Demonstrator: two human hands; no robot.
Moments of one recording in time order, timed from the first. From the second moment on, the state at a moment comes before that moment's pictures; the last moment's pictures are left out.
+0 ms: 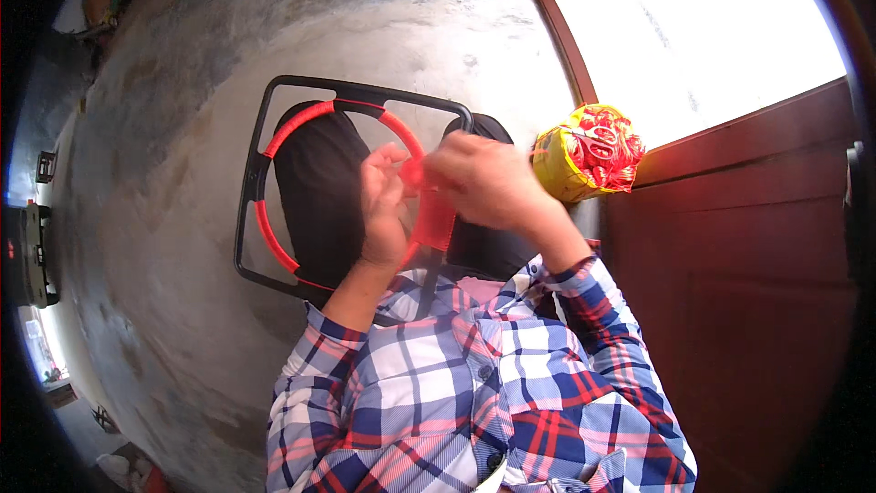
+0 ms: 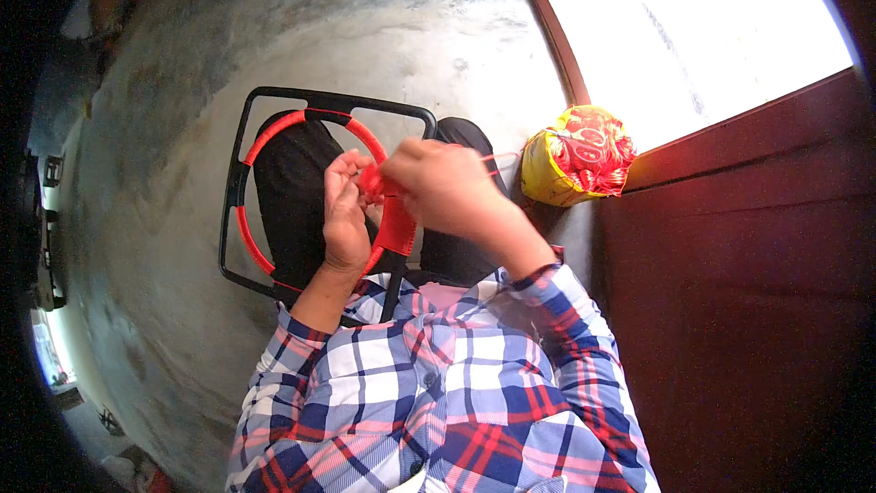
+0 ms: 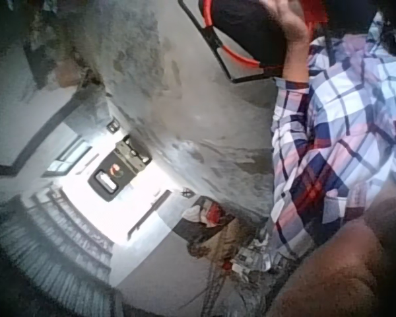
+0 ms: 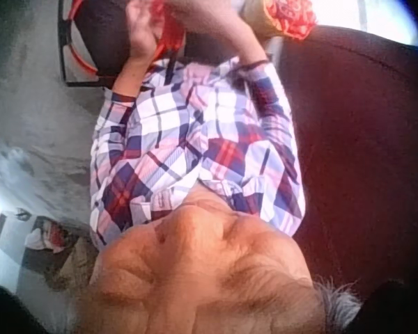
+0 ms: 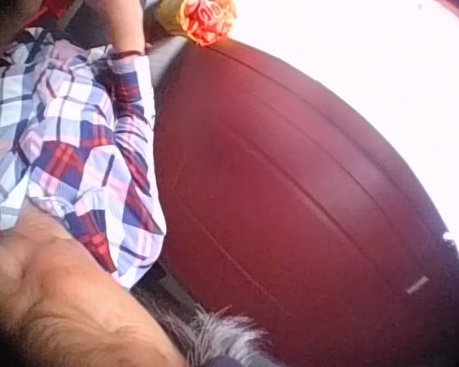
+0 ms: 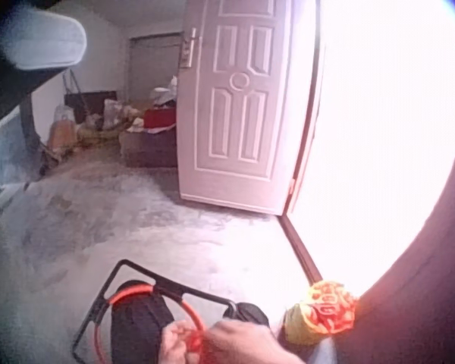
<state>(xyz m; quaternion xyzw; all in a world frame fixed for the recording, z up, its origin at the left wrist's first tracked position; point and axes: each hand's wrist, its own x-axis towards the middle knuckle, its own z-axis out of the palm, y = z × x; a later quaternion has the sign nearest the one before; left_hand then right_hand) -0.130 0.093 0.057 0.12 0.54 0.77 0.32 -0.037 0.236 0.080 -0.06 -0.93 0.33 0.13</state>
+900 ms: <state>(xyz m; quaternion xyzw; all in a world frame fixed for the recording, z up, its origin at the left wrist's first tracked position) -0.153 0.076 0.021 -0.04 0.39 0.68 0.62 -0.008 0.207 -0.003 -0.23 -0.79 0.50 0.27</state>
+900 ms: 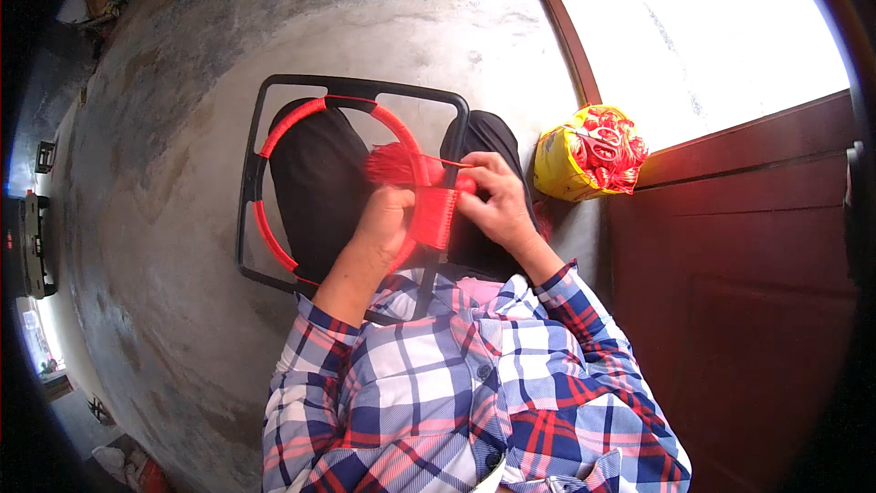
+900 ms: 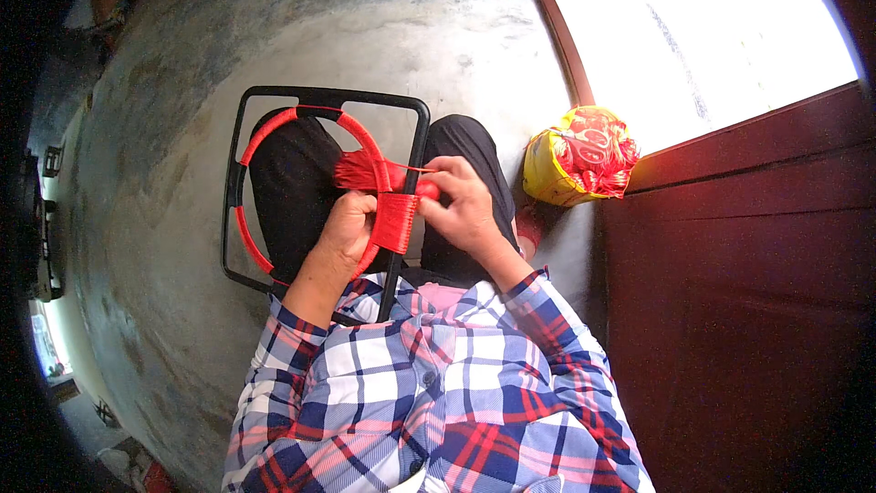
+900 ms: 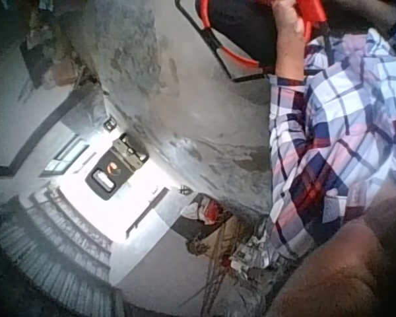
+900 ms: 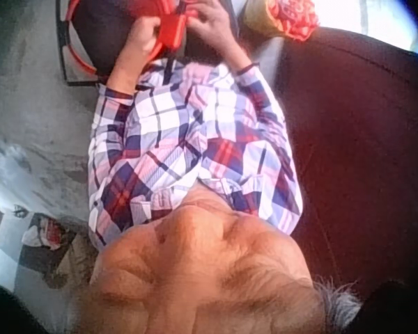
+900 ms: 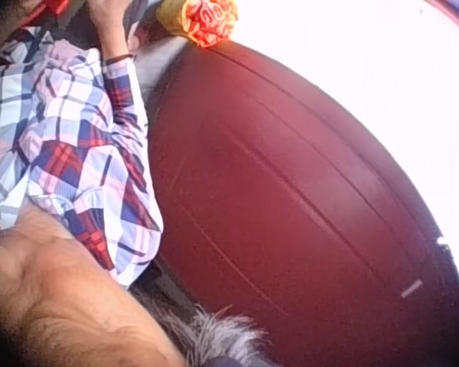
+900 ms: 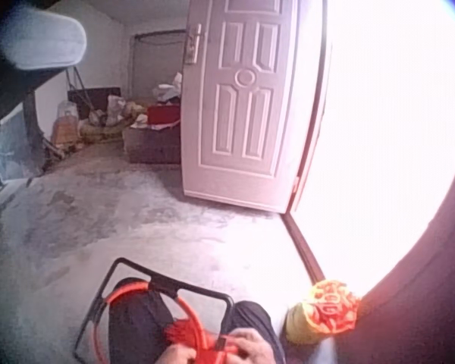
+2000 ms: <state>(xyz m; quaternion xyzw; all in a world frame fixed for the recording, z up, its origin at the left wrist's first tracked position) -0.143 0.085 0.035 -0.06 0.44 0.71 0.55 0.010 0.211 0.030 -0.27 -0.41 0.87 0.08</state>
